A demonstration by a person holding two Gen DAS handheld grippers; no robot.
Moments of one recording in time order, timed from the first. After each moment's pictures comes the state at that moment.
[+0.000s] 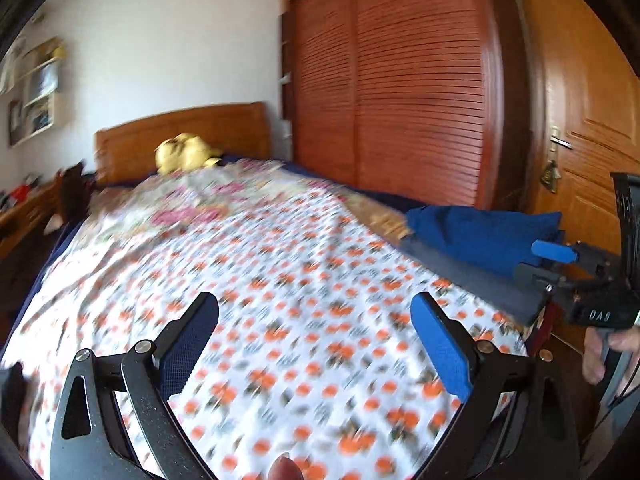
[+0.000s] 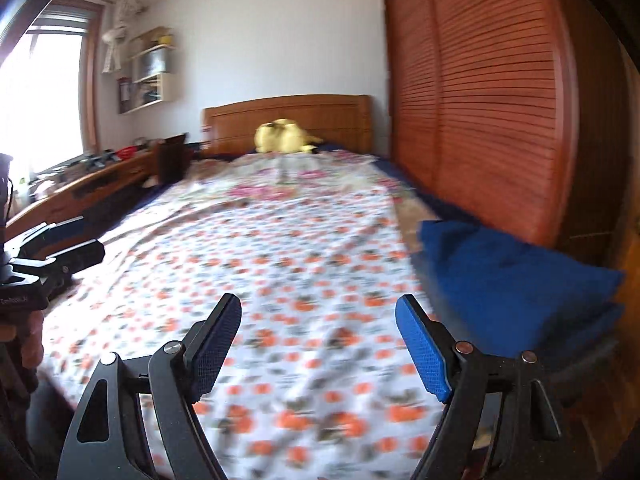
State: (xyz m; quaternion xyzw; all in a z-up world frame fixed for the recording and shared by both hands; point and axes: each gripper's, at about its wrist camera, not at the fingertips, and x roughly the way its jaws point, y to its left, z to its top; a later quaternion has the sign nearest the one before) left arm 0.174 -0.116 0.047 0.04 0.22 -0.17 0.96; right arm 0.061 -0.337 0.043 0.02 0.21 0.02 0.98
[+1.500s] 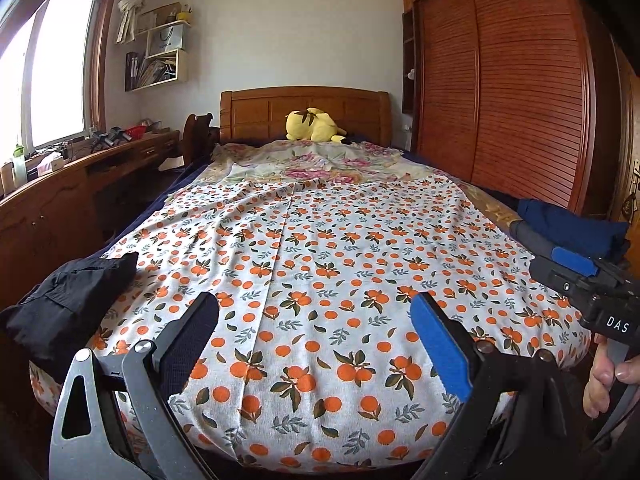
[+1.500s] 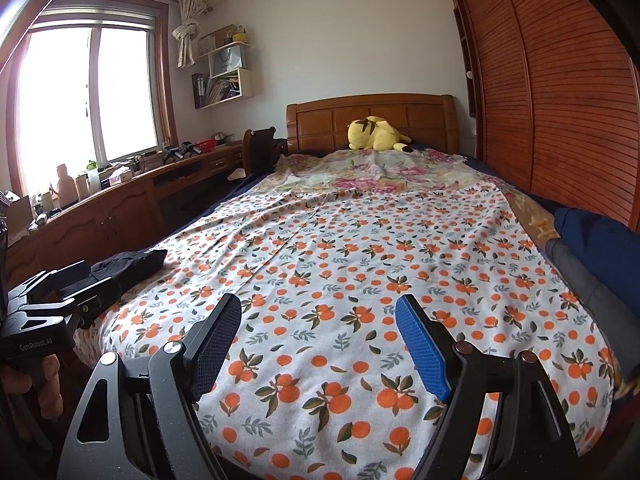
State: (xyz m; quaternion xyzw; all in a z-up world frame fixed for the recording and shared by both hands) left arm 0.066 0.035 -0.007 -0.01 0.23 0.01 0.97; right arm 0.067 -0.228 -0.001 0.03 0.20 0.14 0.97
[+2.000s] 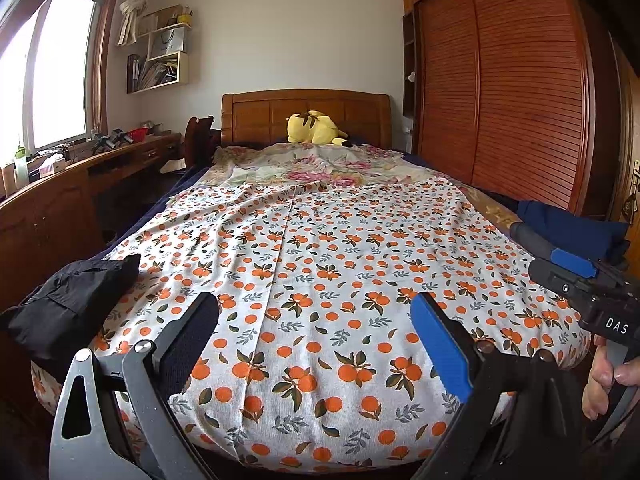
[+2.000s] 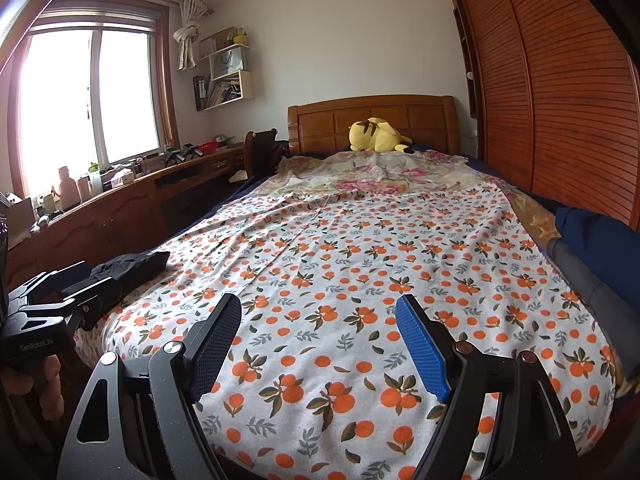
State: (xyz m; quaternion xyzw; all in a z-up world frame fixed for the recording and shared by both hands) left arm 0.063 0.035 -0.005 -0.01 0.23 0.02 0.97; right arm 0.066 -0.219 -0.002 0.03 0.20 0.14 0.97
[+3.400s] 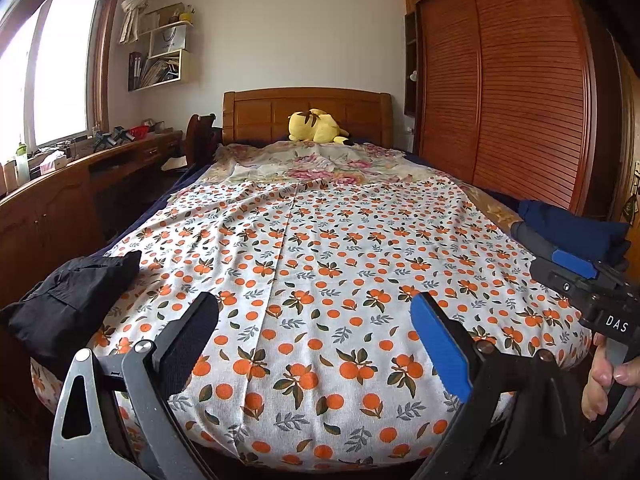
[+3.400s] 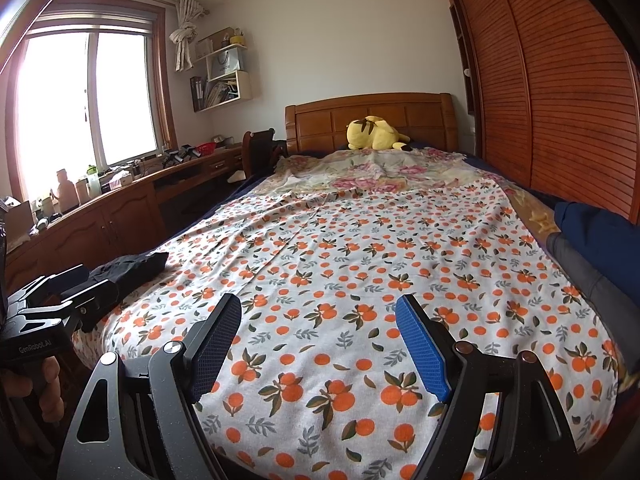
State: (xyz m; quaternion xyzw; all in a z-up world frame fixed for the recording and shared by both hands) left arm 0.062 0.035 -0.004 -0.01 0.23 0.02 0.97; right arm 0.071 -0.220 -0.004 0.04 0.20 0.14 0.97
